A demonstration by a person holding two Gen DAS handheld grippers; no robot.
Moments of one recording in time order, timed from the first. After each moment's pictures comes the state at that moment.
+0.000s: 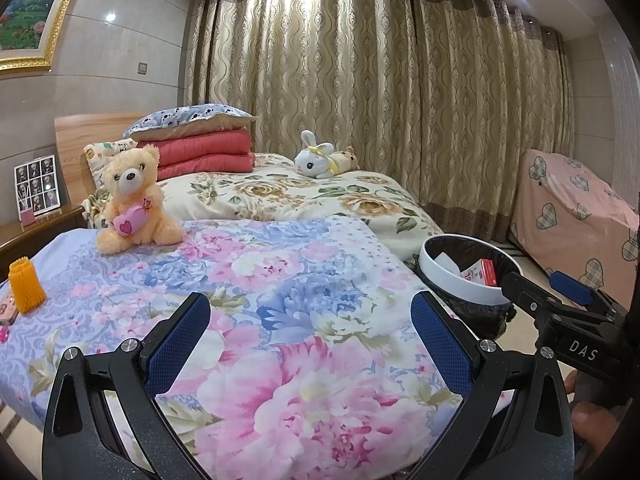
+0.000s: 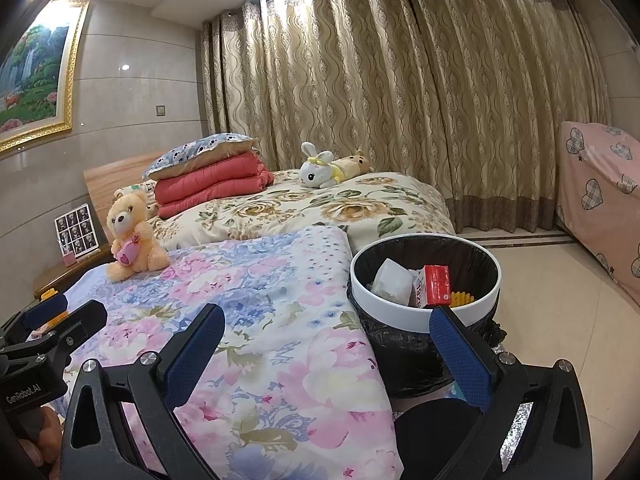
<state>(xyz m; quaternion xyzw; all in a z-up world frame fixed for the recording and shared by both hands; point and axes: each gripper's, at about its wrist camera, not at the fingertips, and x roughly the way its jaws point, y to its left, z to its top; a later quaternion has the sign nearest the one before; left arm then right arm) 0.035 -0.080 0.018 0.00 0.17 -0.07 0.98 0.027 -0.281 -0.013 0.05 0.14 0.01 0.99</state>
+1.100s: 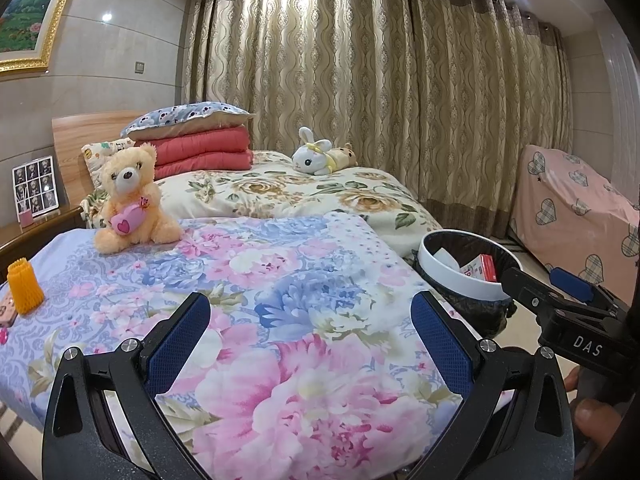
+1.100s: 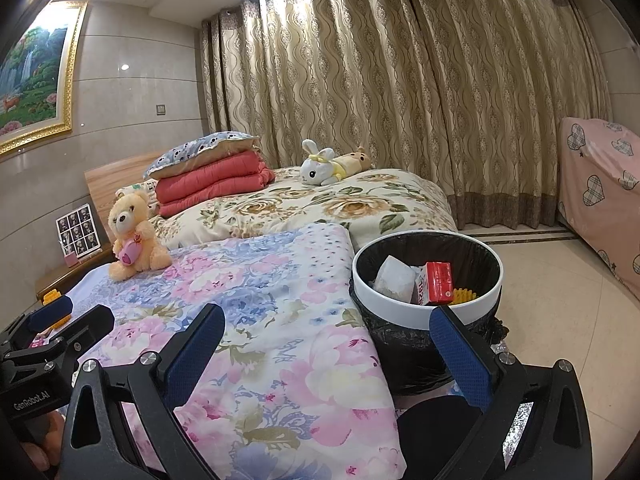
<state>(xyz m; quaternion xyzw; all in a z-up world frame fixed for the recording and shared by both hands) 0.035 -0.081 0.017 0.00 0.17 -0.07 0.98 0.026 -0.278 -0.013 0.06 0.15 0.01 0.99</state>
